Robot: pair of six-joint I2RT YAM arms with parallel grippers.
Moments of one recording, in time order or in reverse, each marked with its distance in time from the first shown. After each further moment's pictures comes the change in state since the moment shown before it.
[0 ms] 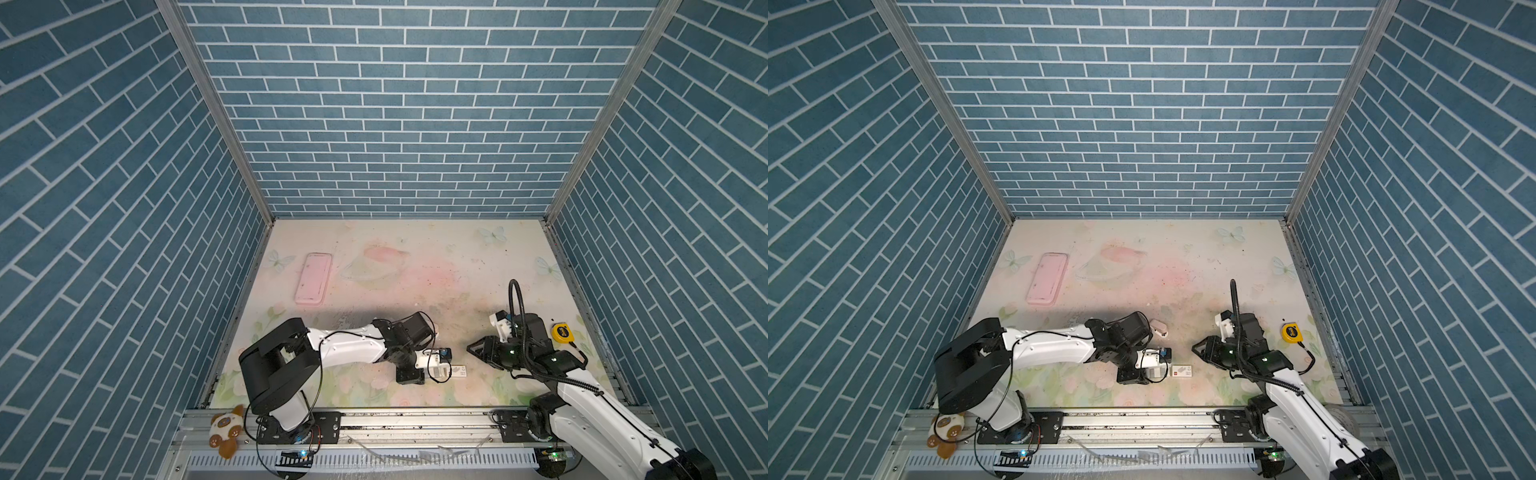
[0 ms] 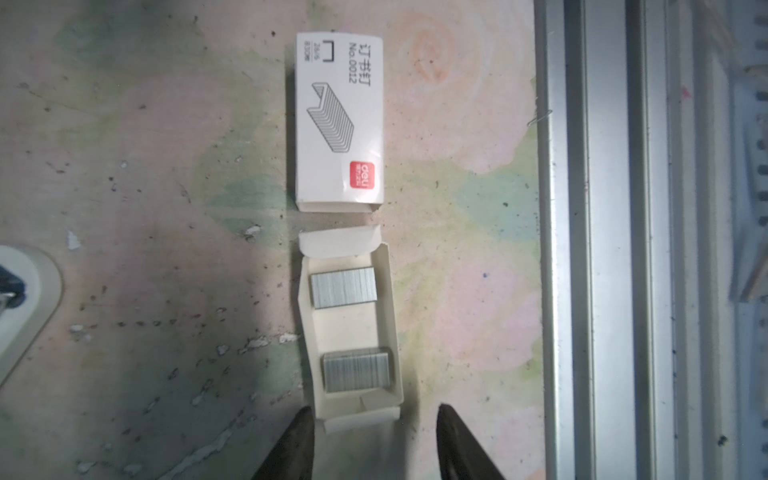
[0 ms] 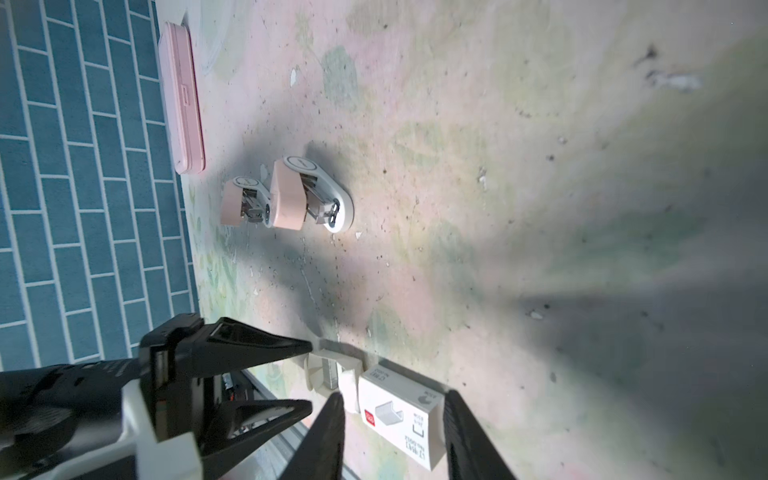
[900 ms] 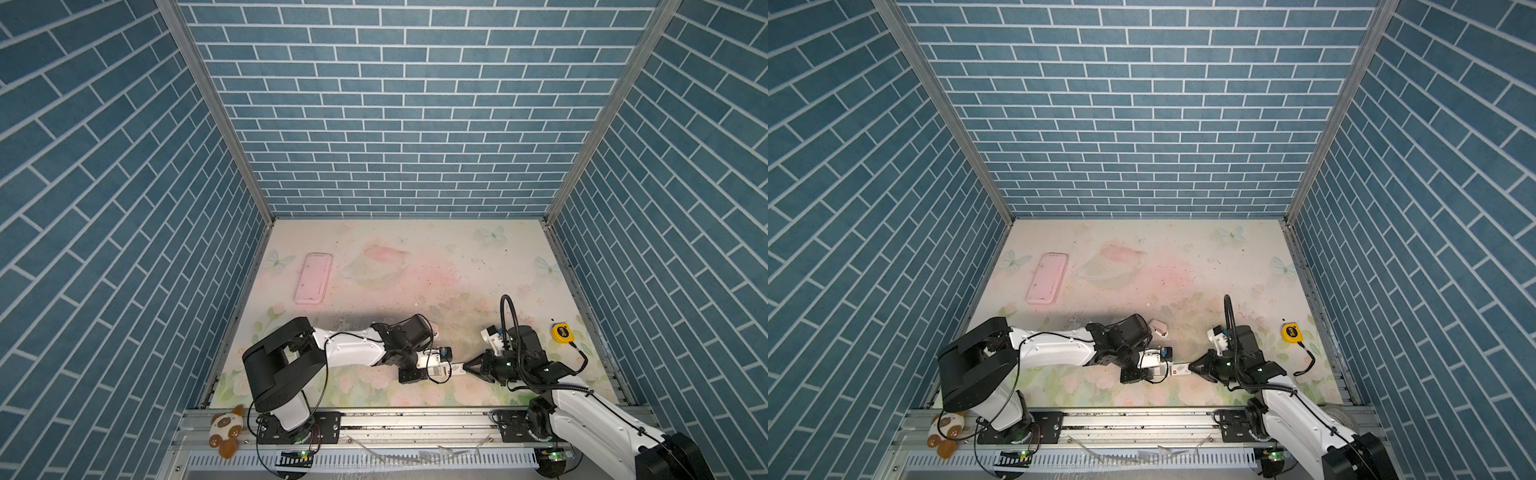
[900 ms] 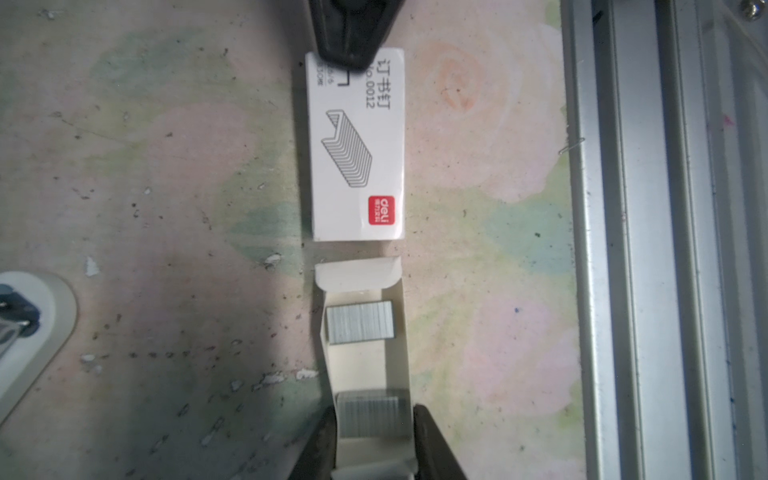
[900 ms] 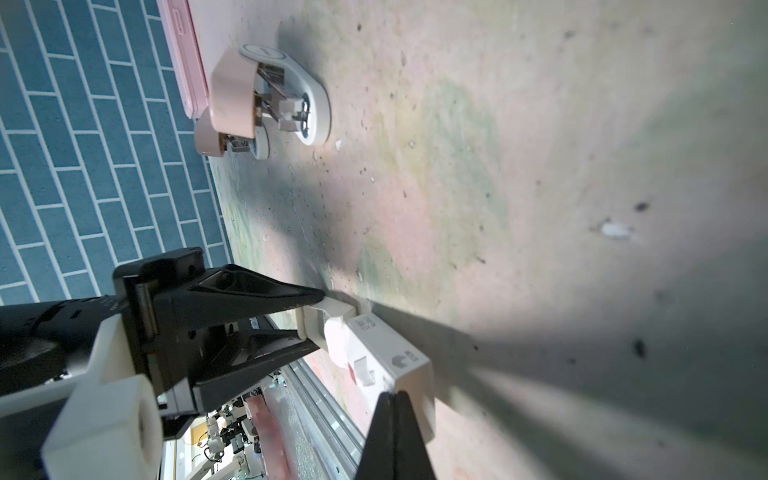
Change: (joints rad) left arm 0.000 0.039 -0.072 0.181 -0.003 -0.038; right arm 0.037 0.050 -0.179 0.197 -0.186 0.111
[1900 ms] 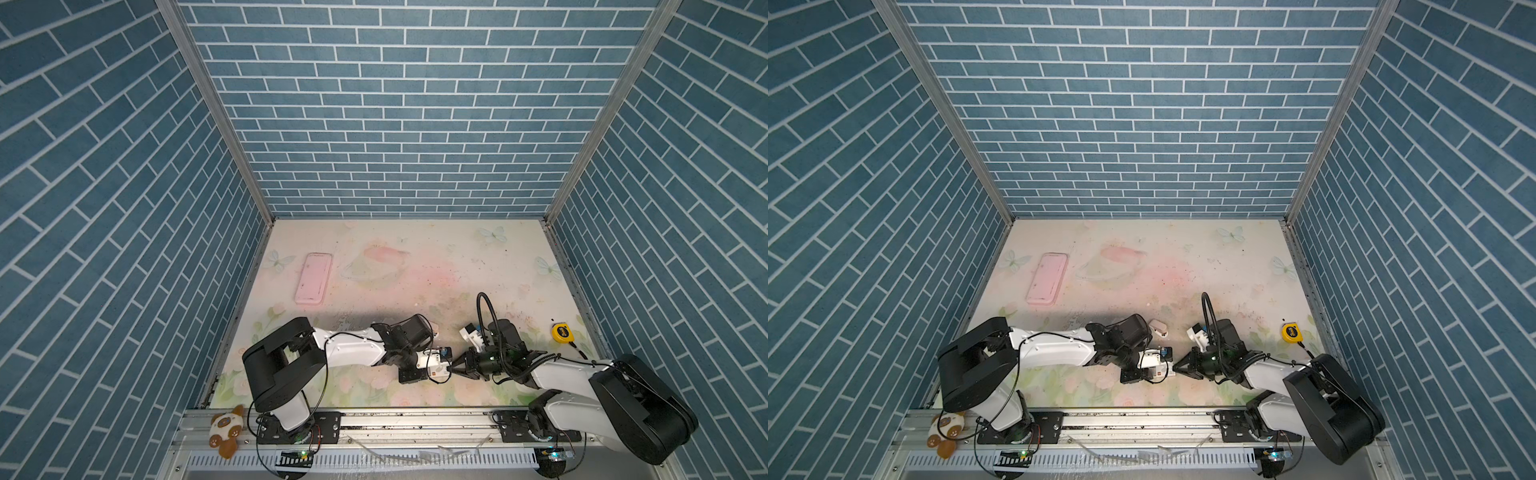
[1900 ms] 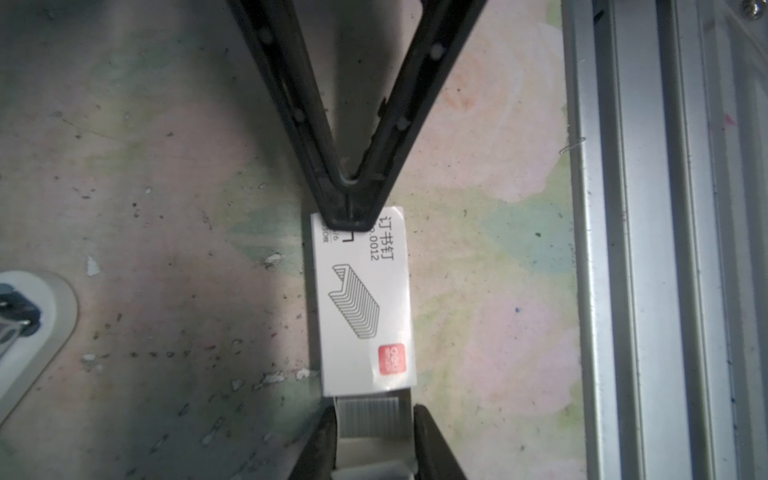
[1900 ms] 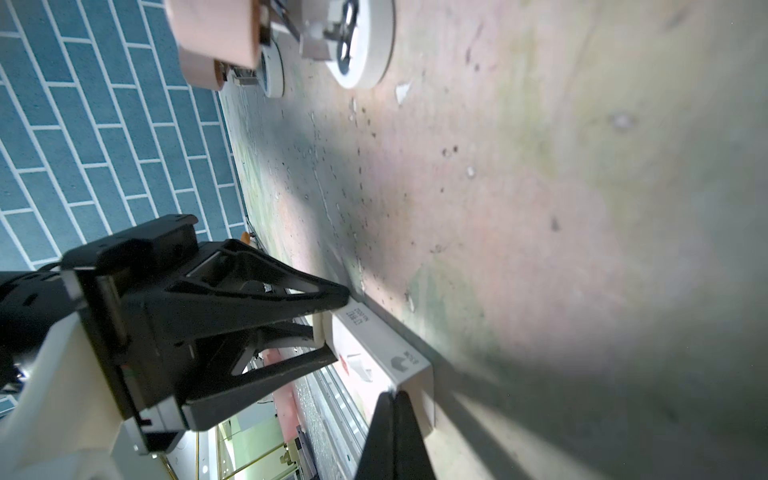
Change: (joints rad) left arm 0.000 0.000 0.000 0.000 -0.002 0.000; right arm 0.137 0.431 0.036 0.431 -0.098 0.028
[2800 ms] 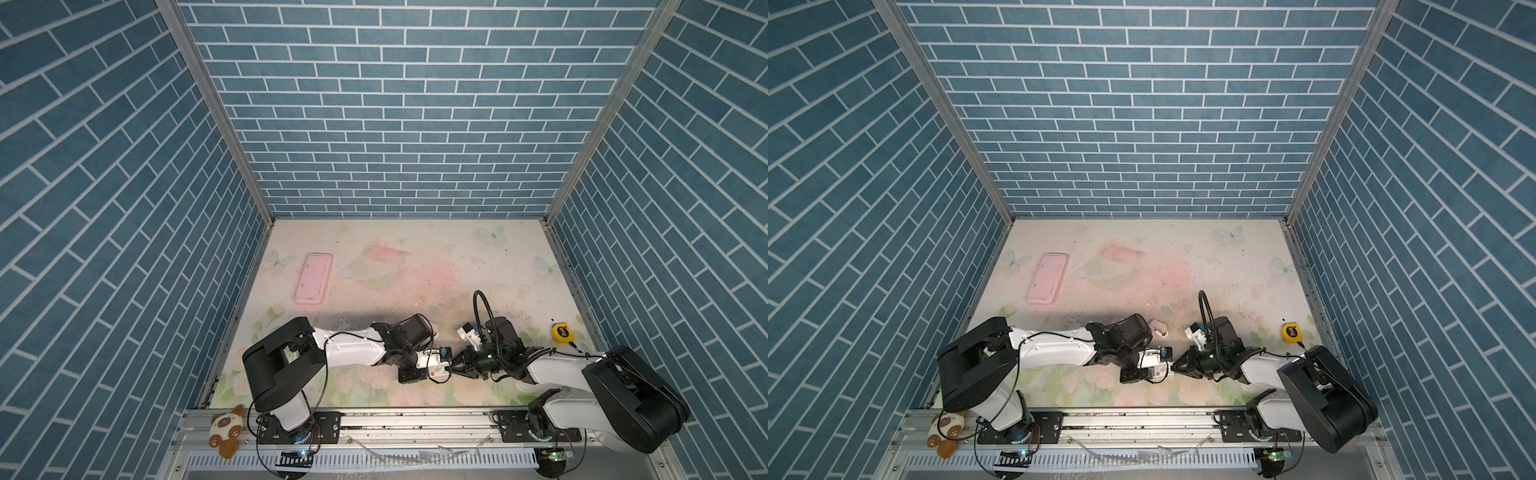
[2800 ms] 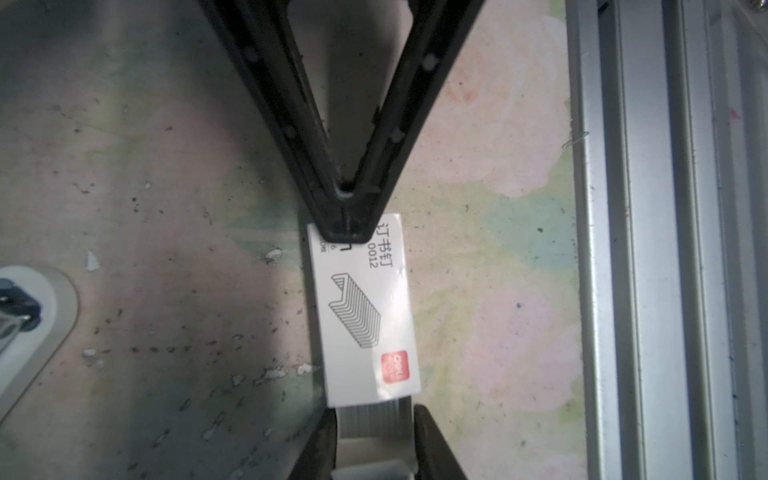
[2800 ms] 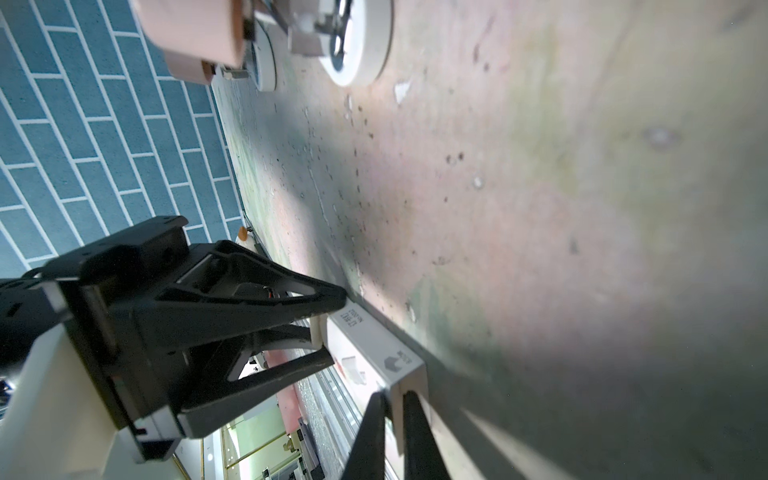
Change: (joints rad) left arm 0.000 0.000 0.005 -0.013 -0.006 0.003; right arm 0.009 0.071 0.037 0.001 -0.022 -0.017
